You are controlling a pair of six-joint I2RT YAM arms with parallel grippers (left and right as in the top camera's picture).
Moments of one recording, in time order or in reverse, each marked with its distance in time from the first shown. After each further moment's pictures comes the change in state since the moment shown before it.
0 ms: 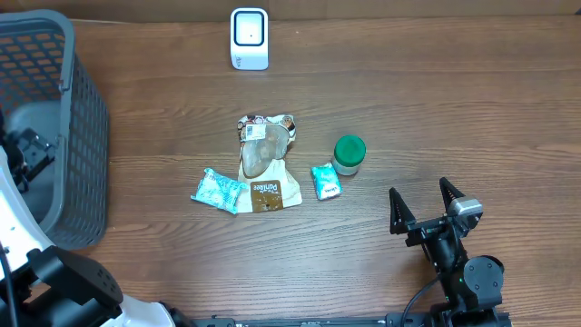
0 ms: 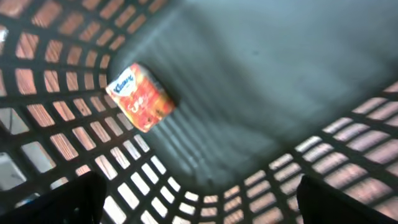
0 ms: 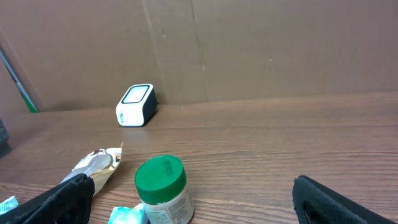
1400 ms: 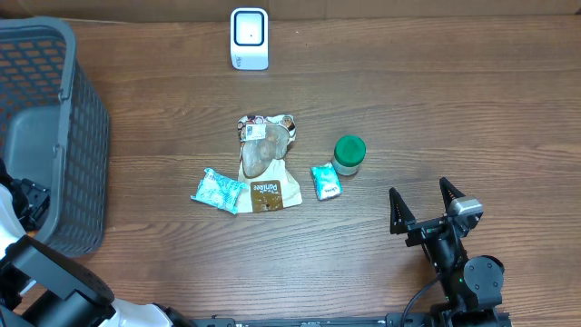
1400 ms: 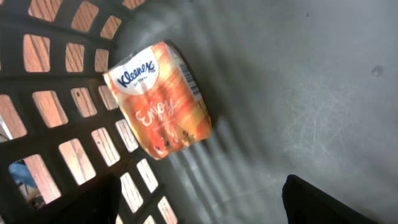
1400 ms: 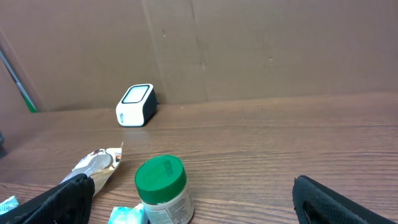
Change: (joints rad) left arm 0.175 0.002 -0.369 0.338 -0.017 -0.003; right arm 0.000 0.000 0.000 -0.001 0.000 0.000
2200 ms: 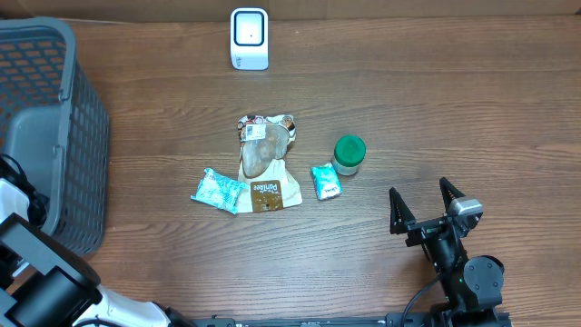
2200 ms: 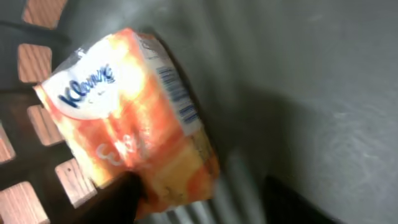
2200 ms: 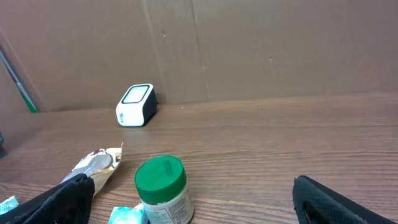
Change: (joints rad) left arm 0.002 0.119 -0.137 0.213 -0.076 -0.002; right arm 0.000 0.000 0.000 0.000 0.000 0.000
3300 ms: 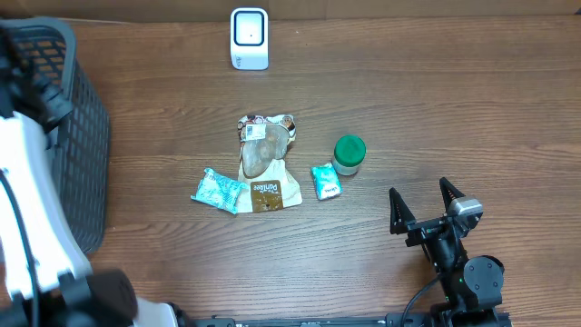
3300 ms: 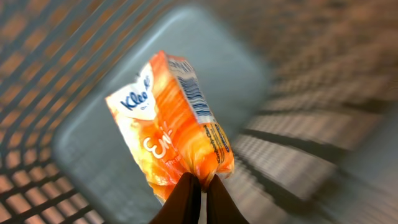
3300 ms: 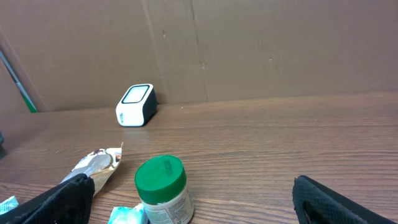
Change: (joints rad) left arm -0.459 -0.200 0.654 -0.456 0.095 0.008; right arm 0.000 0.000 0.000 0.000 0.000 0.000
